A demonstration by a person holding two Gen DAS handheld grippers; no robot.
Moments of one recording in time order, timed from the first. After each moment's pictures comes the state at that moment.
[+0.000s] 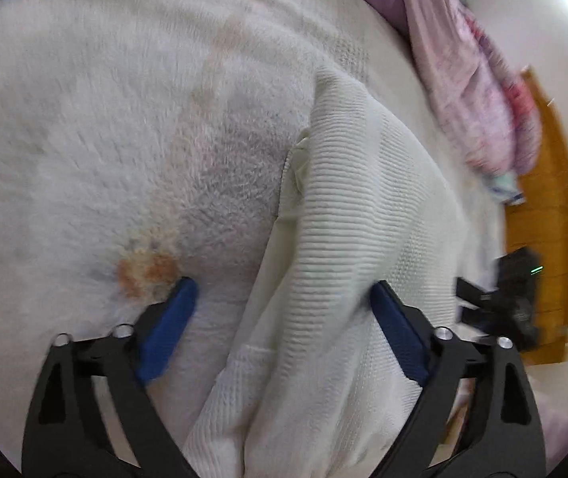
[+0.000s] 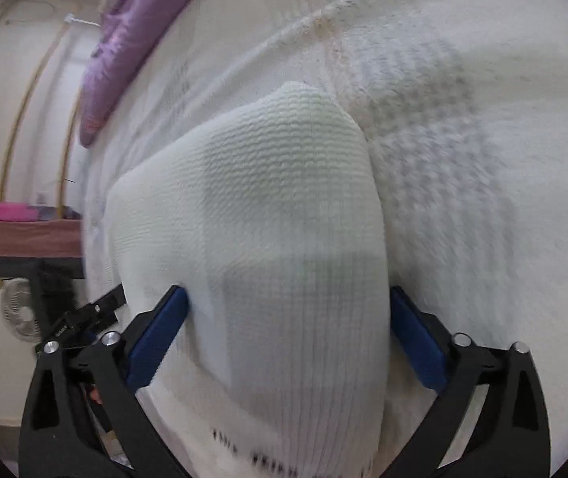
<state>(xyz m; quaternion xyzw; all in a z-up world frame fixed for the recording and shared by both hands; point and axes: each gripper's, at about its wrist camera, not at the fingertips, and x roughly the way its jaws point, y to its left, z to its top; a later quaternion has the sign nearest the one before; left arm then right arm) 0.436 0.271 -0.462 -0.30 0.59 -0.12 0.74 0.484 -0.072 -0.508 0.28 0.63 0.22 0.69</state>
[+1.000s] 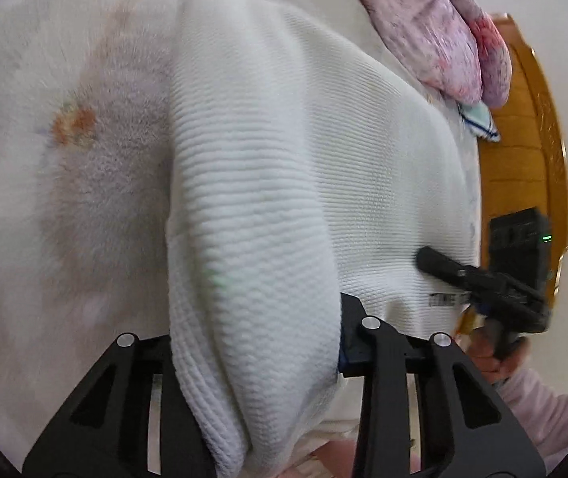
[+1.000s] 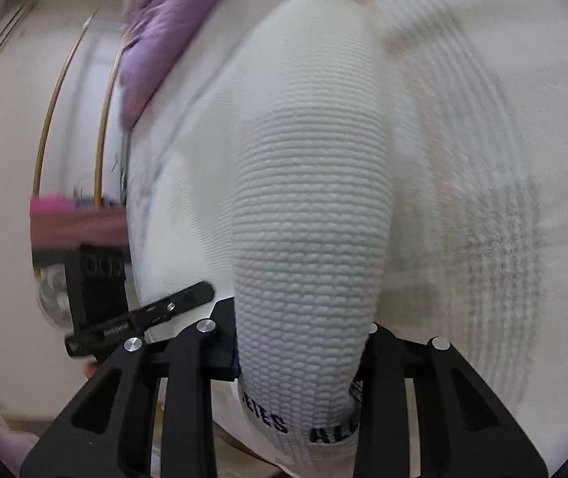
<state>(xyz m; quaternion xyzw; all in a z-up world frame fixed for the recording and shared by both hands) 0.387 0.191 -0.408 -0.25 0.66 -0.18 0.69 0.400 -0.072 -0.421 0.31 0.63 0.26 0.66</state>
